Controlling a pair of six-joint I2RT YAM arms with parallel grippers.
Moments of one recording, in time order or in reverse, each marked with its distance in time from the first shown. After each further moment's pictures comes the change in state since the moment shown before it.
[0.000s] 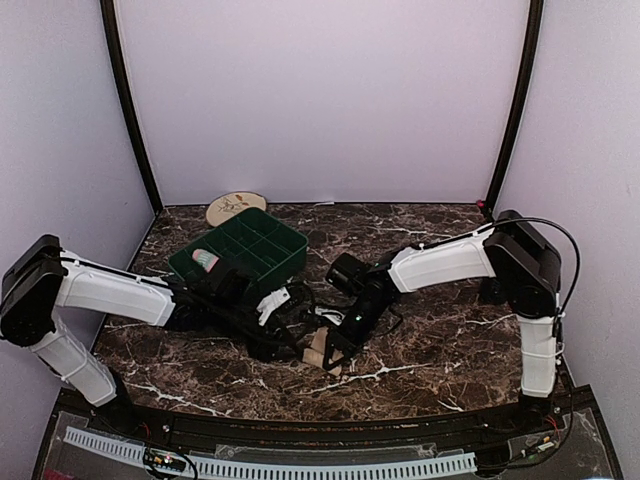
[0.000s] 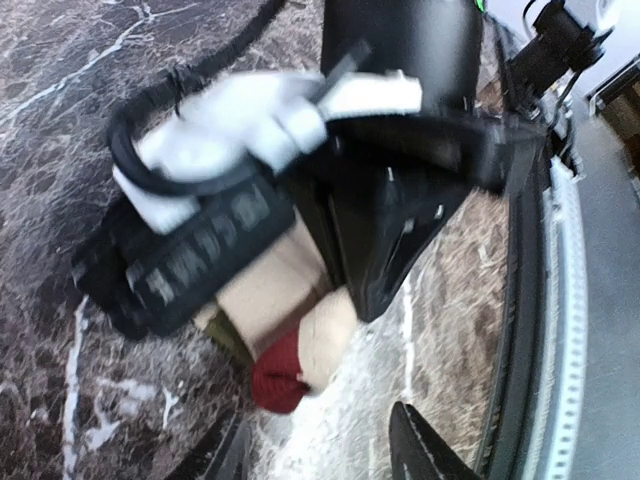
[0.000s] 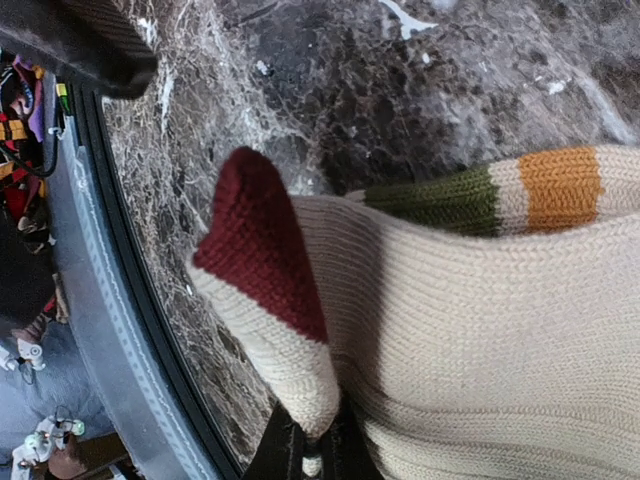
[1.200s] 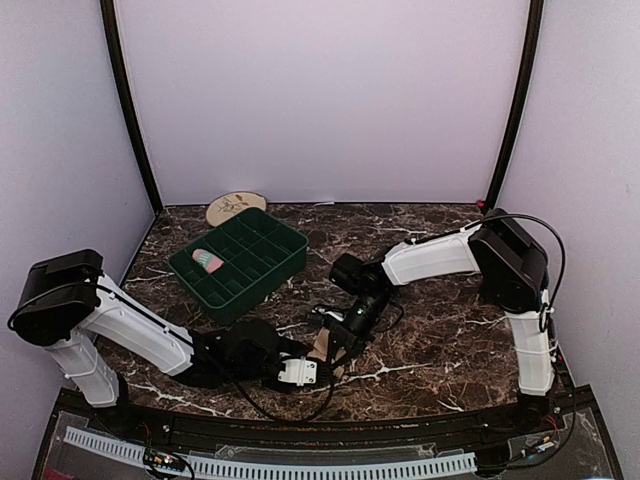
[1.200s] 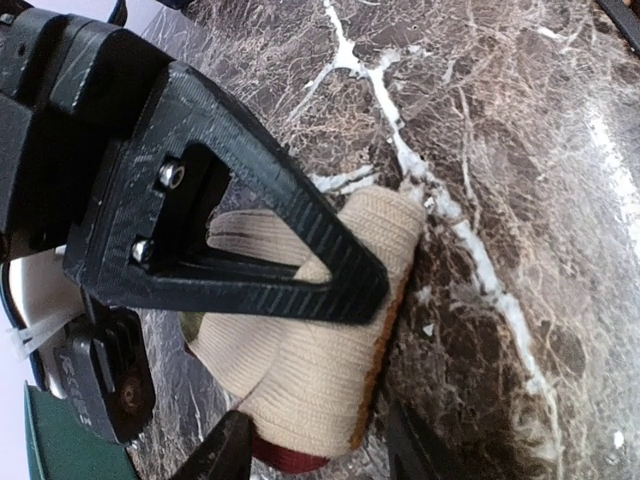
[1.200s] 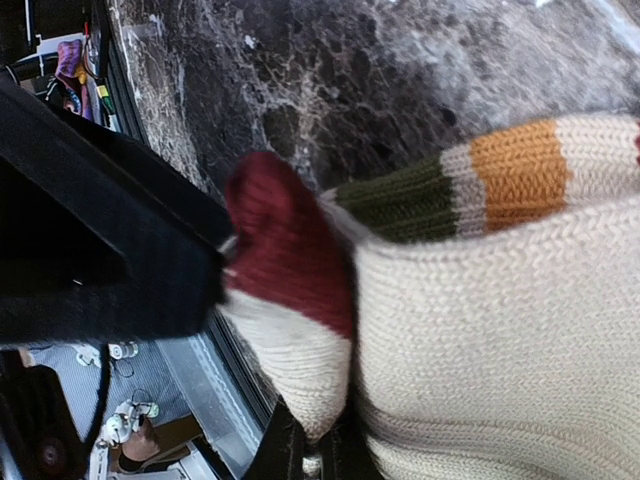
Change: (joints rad) left arm -0.372 0.104 -0.180 0.451 -0.702 0.781; right arm -0.059 0.091 0.088 -0.158 -0.183 0.029
